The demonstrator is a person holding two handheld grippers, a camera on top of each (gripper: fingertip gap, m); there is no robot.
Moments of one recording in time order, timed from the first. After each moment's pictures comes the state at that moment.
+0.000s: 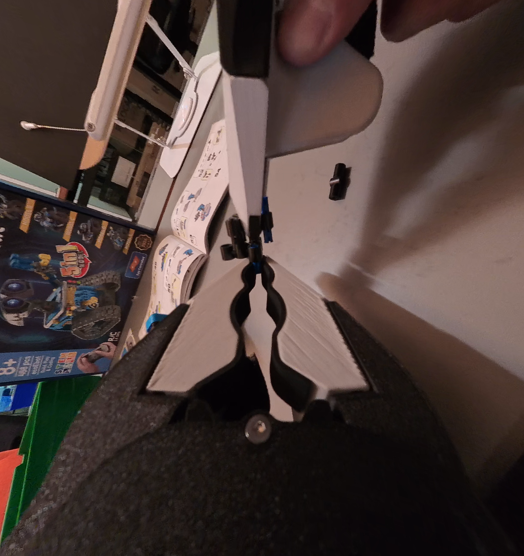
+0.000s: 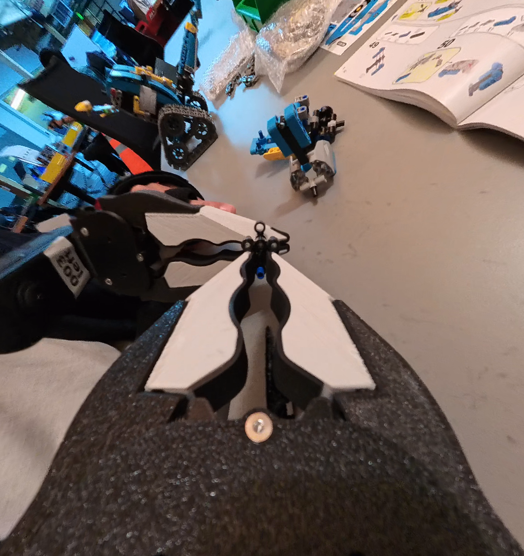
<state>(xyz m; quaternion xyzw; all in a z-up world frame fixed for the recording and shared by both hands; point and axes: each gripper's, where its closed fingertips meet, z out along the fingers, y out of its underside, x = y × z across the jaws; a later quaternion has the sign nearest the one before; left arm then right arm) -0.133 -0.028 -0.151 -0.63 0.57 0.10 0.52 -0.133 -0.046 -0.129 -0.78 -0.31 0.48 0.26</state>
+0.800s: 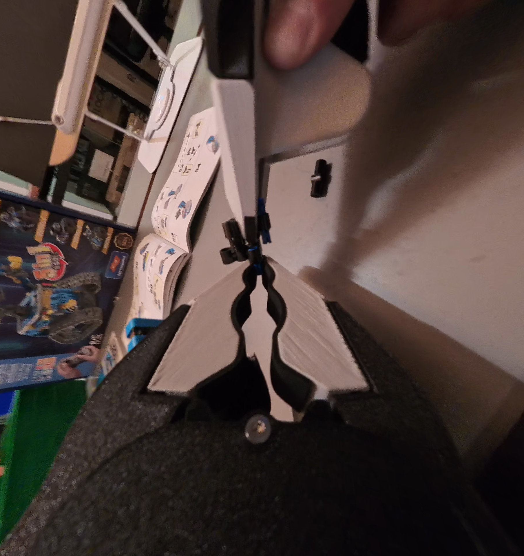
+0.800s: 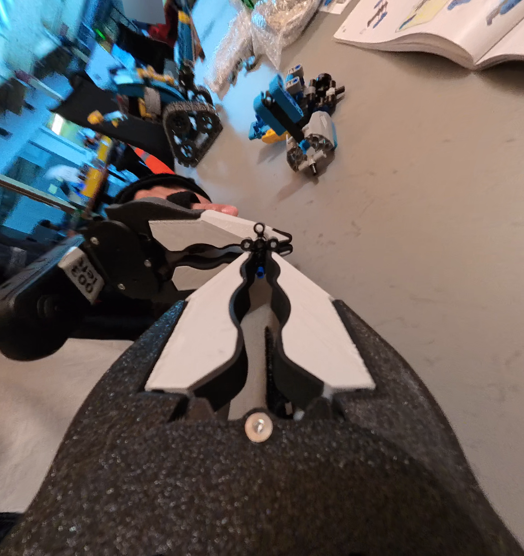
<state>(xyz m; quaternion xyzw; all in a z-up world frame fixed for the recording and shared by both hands) -0.129 -0.033 -0.163 -0.64 0.58 0.09 0.49 -0.130 -0.049 -0.141 -0.78 -0.28 0.52 0.21</state>
